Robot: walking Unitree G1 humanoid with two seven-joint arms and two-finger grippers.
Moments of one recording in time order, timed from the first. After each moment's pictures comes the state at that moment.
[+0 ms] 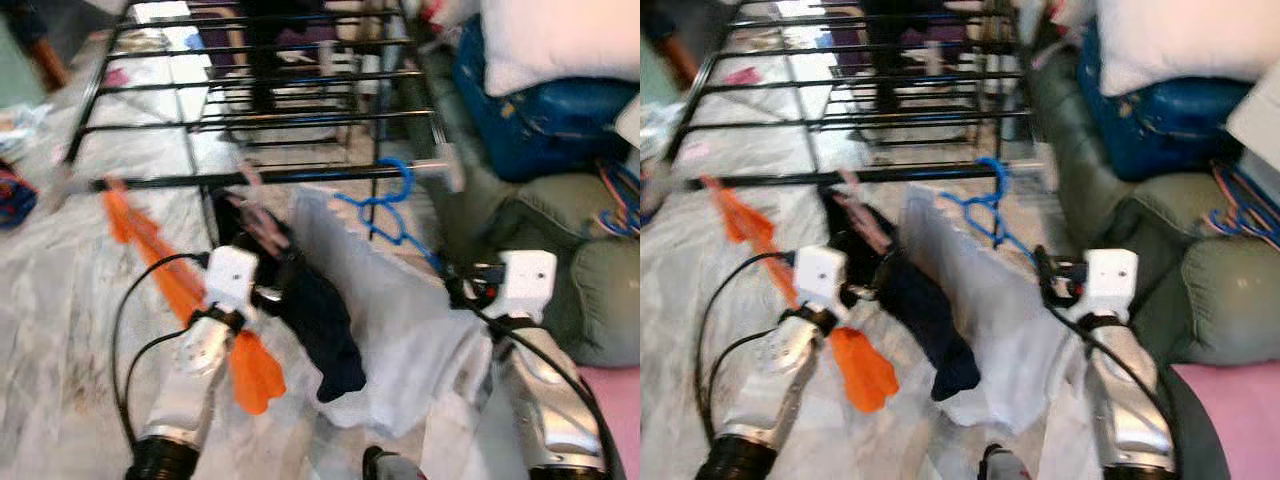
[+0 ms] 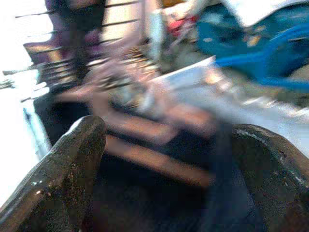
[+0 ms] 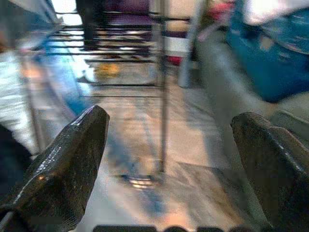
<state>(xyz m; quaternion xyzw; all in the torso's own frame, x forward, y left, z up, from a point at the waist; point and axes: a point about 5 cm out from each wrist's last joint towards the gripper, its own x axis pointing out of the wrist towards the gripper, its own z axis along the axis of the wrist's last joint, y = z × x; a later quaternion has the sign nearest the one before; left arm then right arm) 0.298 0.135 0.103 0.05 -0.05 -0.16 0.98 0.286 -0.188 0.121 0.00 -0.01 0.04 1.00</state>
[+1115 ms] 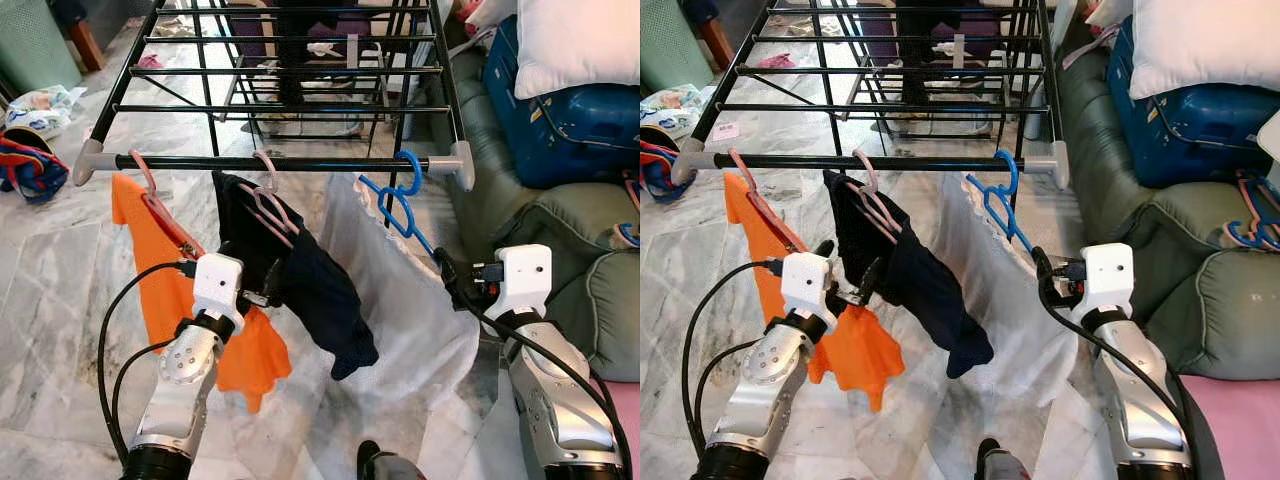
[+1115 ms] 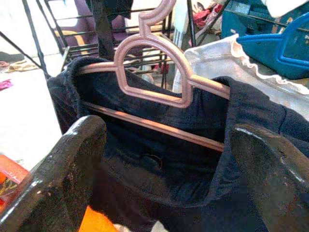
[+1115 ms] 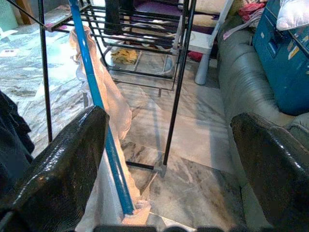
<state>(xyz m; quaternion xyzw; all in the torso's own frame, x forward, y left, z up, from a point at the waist) 0.294 0.142 0.098 0.04 -0.04 -0.15 0.99 0.286 -0.202 0.126 -0.05 0.01 0.05 1.00</state>
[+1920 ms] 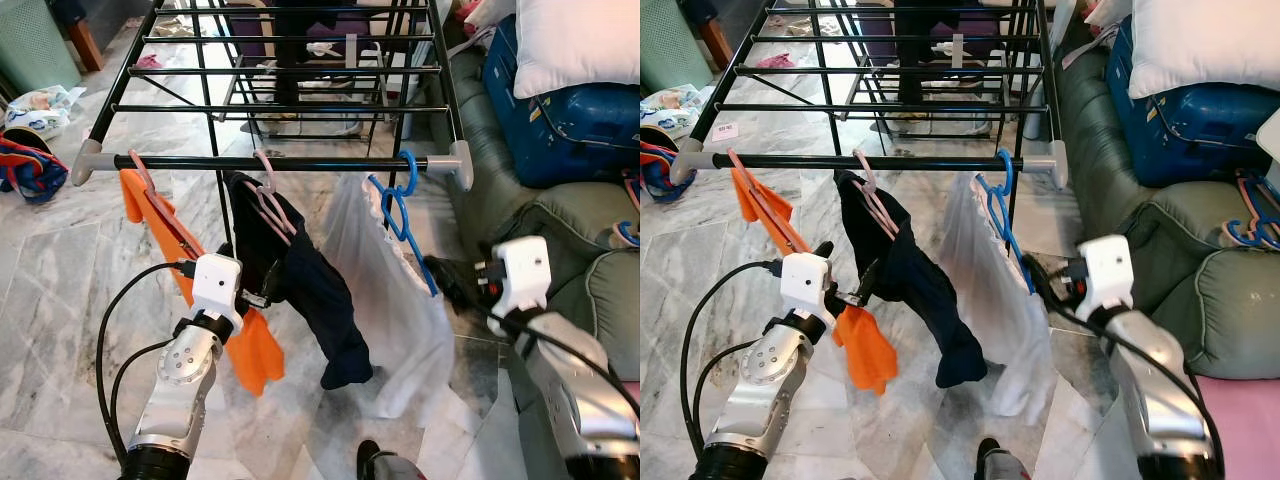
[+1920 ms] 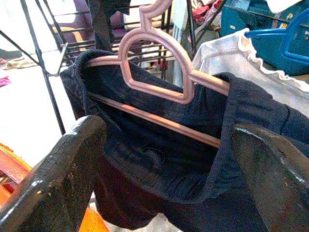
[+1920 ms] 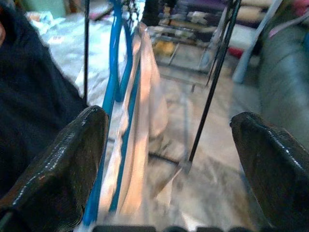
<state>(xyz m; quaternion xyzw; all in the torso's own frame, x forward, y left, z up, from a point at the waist) 0.294 0.144 0.097 0.04 -0.03 -0.15 0.99 0.294 -0.204 0.143 -0.06 0.03 0.15 0.99</state>
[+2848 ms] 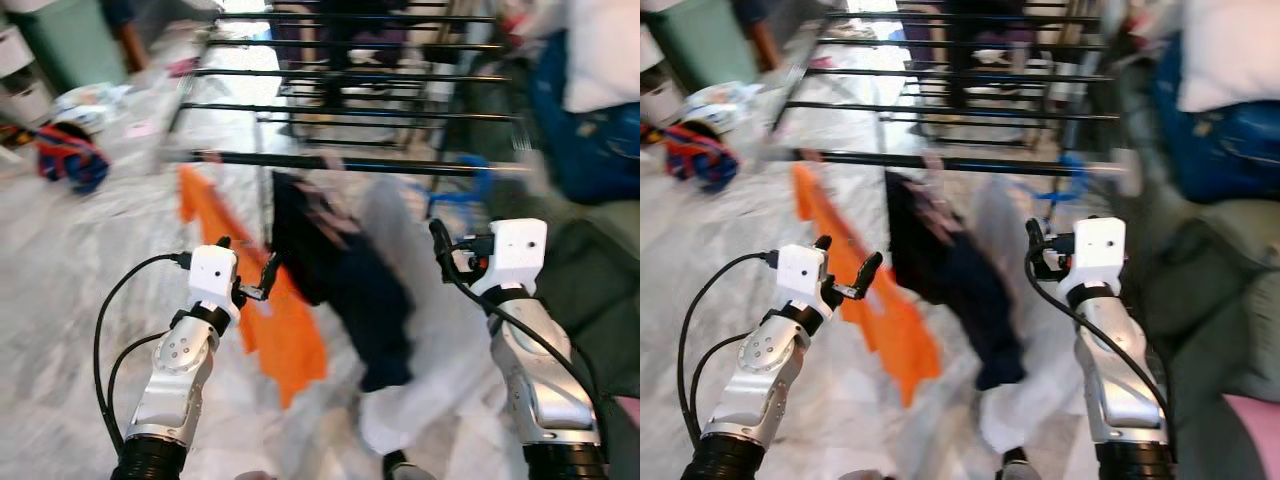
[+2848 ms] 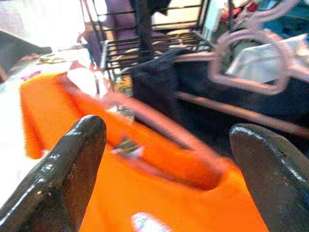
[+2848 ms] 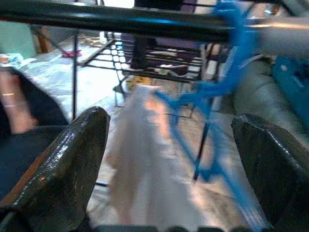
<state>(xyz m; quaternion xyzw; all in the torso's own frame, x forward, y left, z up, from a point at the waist) 0.302 0.150 0.104 0.04 -0.03 -0.15 0.99 0.300 -0.180 0.152 -0.04 -0.03 0.02 1.00</state>
